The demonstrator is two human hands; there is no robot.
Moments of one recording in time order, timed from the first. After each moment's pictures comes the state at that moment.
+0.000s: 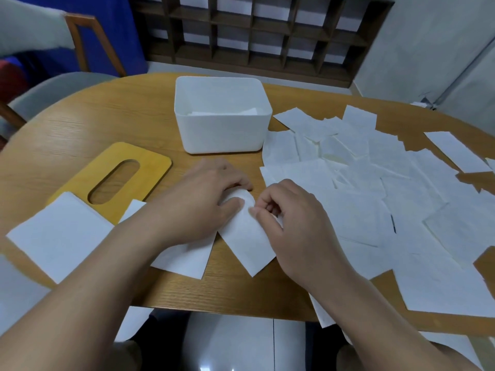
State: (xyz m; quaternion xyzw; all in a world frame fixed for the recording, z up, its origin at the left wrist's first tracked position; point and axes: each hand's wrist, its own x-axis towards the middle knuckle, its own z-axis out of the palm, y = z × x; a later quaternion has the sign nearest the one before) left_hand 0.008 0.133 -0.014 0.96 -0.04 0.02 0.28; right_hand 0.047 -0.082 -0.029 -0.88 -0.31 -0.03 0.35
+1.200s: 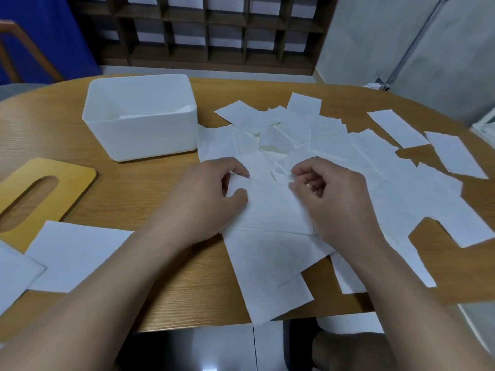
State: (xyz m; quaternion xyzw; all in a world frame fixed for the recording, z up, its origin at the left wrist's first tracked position) left_hand 0.062 0.027 -0.017 0.92 0.02 0.07 0.38; right_hand 0.120 -0.212 -0.021 -0.90 -0.18 -0.09 0.40
